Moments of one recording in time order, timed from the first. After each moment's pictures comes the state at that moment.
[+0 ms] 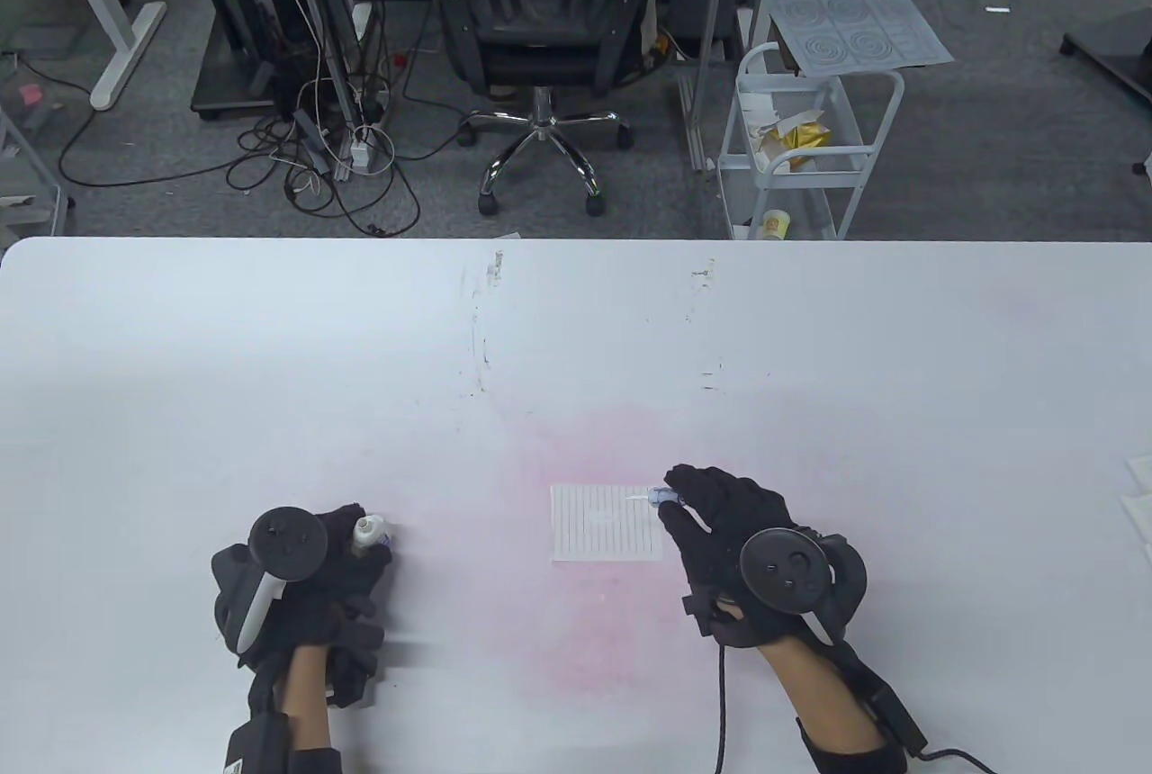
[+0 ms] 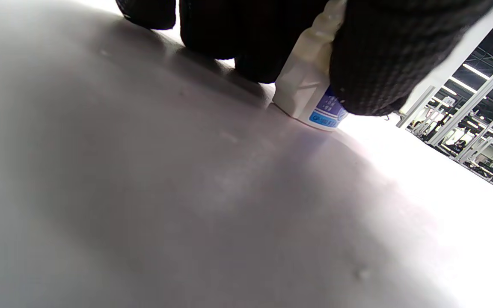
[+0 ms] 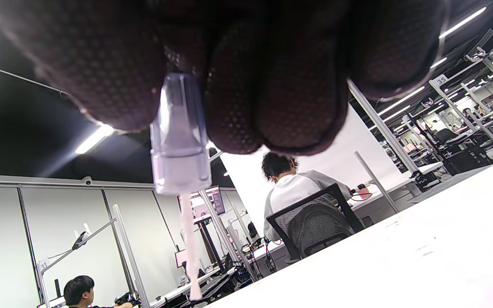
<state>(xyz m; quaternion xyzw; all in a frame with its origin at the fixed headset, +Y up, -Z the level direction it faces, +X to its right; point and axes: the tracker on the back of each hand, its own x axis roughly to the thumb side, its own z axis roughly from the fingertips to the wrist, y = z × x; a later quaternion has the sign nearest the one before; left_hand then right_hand) -0.307 -0.772 -0.266 -0.08 0.14 0.25 0.96 0.143 -0.682 -0.261 0.10 -0.25 0.91 0.31</state>
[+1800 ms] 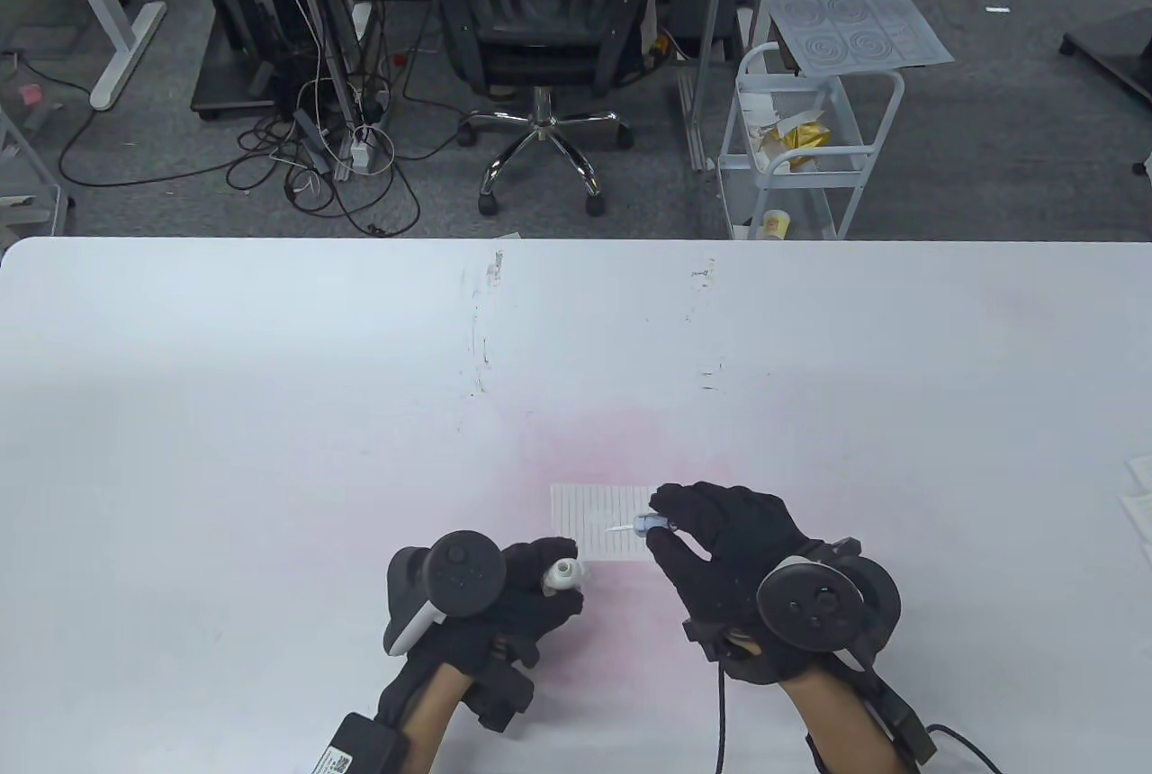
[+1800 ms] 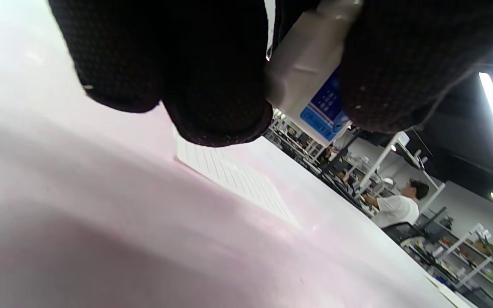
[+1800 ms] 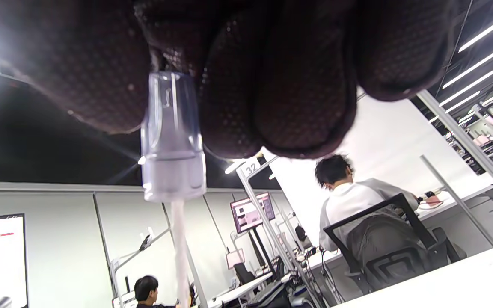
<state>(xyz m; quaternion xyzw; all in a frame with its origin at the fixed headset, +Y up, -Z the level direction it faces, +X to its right) -0.131 -0.740 -0.248 -0.06 -0.17 0.32 0.93 0.132 -0.618 -0.223 0.19 -0.26 0.89 0.33</state>
